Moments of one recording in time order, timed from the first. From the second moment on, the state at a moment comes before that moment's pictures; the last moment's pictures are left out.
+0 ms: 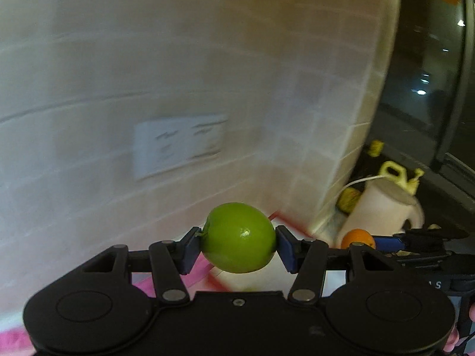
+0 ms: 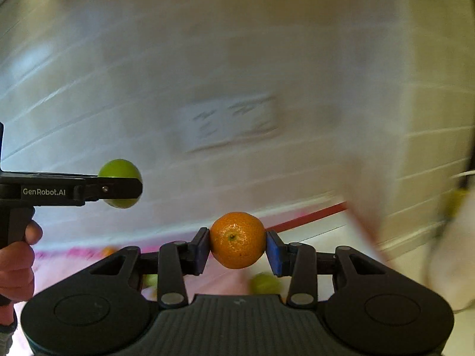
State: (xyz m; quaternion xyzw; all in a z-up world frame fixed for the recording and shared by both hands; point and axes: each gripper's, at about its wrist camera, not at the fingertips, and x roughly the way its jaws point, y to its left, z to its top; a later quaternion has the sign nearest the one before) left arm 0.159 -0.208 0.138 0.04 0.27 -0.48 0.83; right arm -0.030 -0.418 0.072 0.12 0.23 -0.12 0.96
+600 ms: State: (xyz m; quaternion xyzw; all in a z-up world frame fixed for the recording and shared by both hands) left arm 0.179 -0.403 -0.038 0.06 0.48 -0.49 0.73; right arm -0.015 -0.523 -0.056 0.15 0.40 -0.16 0.89
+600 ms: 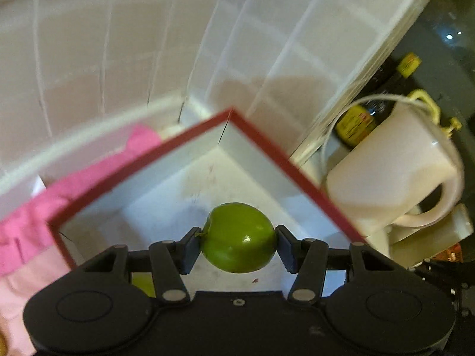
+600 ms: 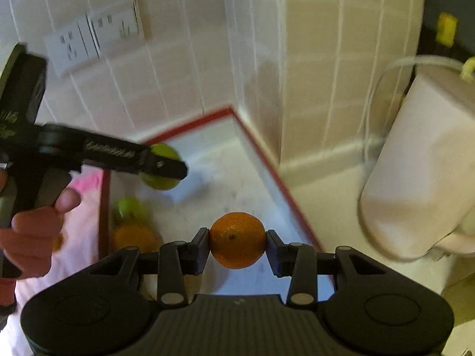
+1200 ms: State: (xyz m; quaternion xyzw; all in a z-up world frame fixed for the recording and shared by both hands) left arm 0.178 -0.434 -0.072 0.08 0.50 -0.48 0.71; right arm 0.008 -0.520 -0.104 0.16 0.46 -0.16 0.86
